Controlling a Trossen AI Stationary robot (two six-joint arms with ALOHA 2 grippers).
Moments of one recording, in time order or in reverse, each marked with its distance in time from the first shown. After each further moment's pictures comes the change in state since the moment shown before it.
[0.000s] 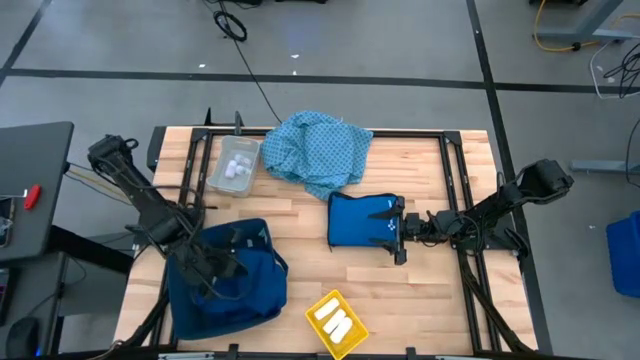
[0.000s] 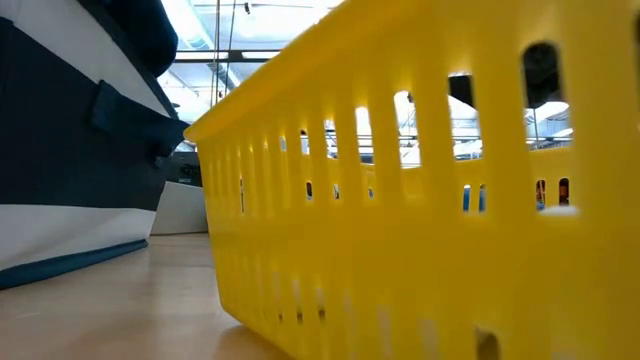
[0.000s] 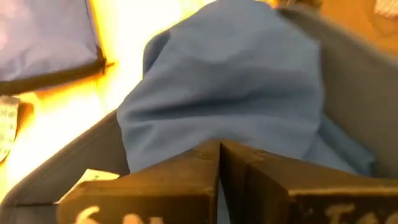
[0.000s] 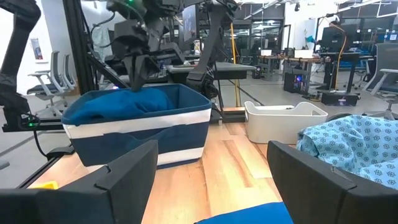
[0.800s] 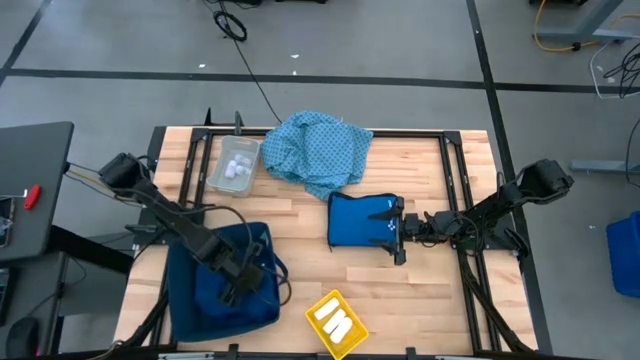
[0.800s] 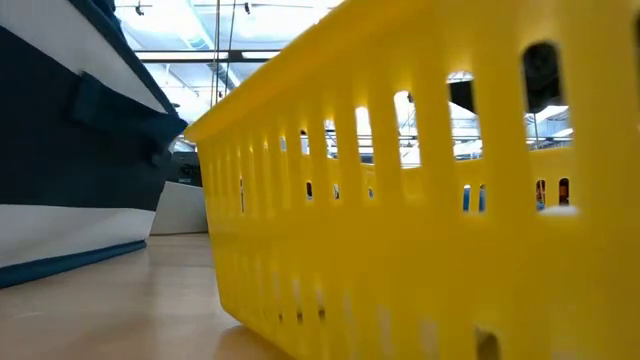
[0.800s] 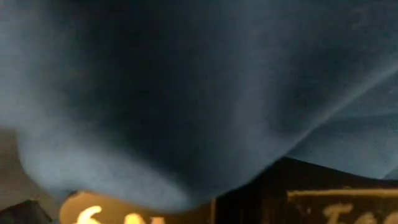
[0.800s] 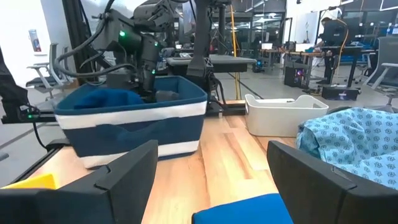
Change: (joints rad) left arm 0.163 0.374 0.000 0.100 0.342 0.031; right arm 0.000 0.000 0.000 -0.033 0.000 0.007
